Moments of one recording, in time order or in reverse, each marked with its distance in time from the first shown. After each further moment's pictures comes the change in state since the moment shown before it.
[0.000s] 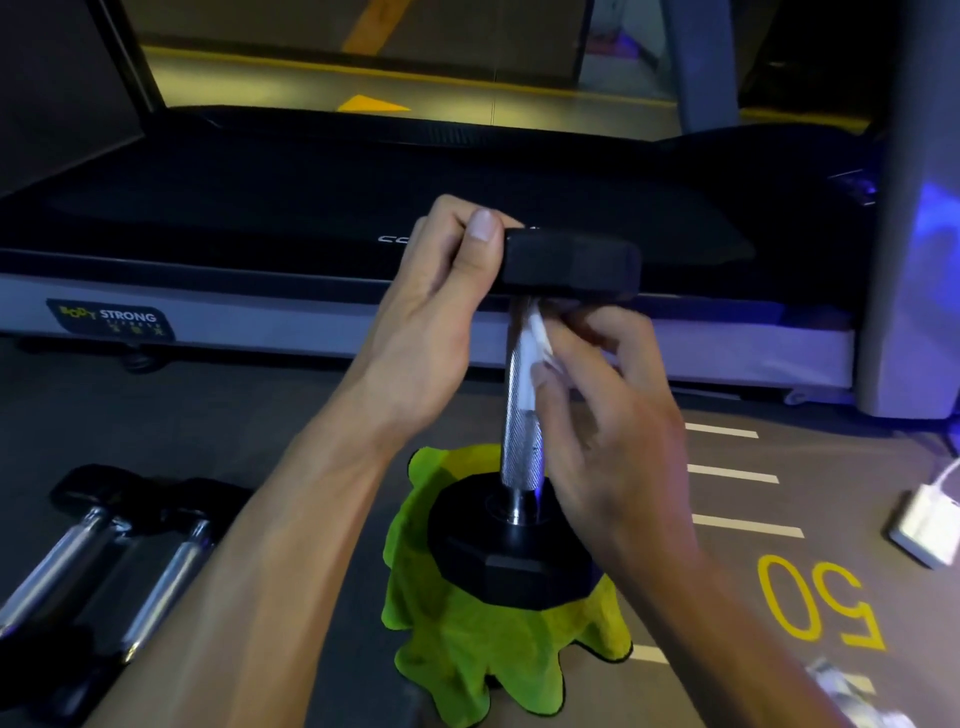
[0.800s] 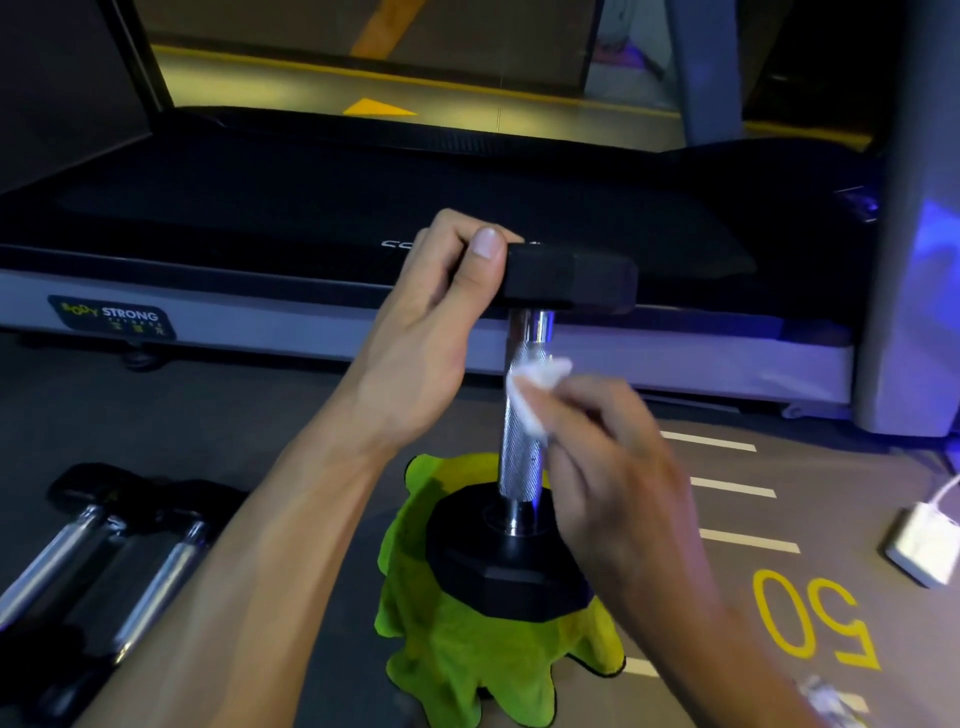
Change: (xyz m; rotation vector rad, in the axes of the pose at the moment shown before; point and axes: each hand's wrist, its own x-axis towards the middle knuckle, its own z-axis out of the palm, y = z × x) left_hand -0.001 0.002 -0.002 -0.004 0.001 0.000; right_hand -0.015 0.004 -0.009 -0.118 -0.162 -0.053
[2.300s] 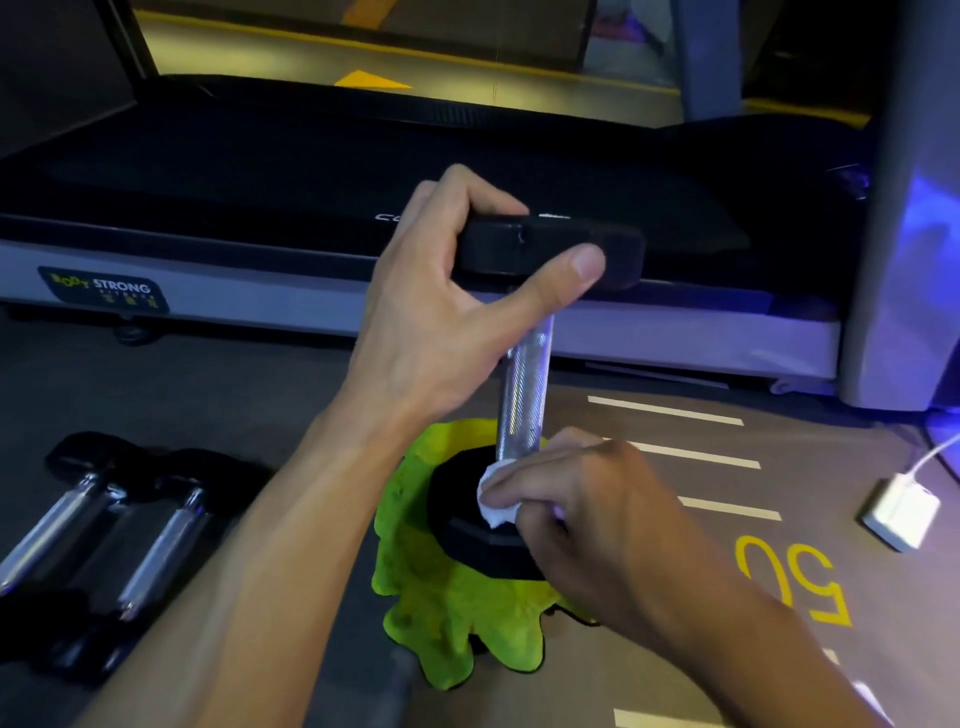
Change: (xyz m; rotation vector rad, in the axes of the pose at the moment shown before) left_hand -0.016 0.011 0.015 0.150 0.145 0.080; right_hand -0.017 -0.015 -0.030 0.155 -0.548 -0.007
